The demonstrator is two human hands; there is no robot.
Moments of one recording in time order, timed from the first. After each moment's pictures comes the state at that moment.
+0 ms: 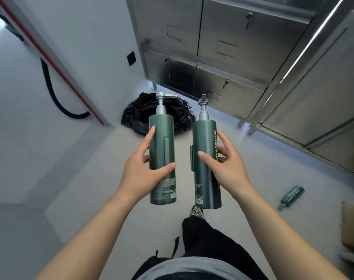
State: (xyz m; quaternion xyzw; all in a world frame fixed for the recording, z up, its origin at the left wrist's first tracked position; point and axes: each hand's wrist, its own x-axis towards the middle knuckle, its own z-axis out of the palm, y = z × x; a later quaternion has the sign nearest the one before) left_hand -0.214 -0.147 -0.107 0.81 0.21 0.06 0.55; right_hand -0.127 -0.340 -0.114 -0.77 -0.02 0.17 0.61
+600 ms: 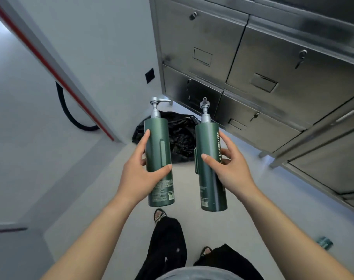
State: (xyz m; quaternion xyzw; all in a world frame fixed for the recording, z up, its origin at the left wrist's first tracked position) left_hand -0.026 0.023 -0.116 0.78 0.27 0.09 0.55; right_hand 0.086 -0.171 -0.115 -0.79 -0.07 0.20 0.57
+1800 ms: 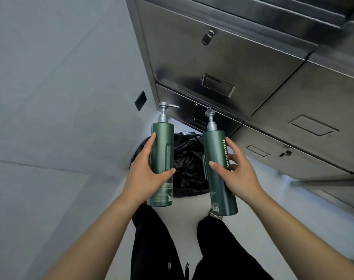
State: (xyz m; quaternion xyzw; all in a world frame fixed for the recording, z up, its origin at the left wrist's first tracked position) left_hand 0.336 0.271 -0.203 0.82 0.24 -0.04 0.52; right_hand 0.415 0.042 -0.203 -0.83 0.01 0.23 0.51
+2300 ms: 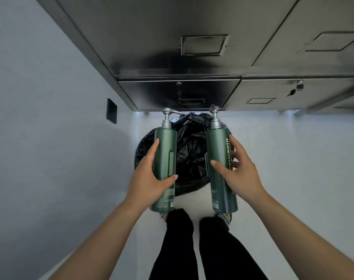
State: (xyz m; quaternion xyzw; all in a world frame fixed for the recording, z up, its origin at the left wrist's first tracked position) left_hand 0.414 0.399 -0.323 0.85 0.04 -0.24 0.47; right_hand 0.384 0.162 -0.330 -0.81 0.24 0.12 0.52
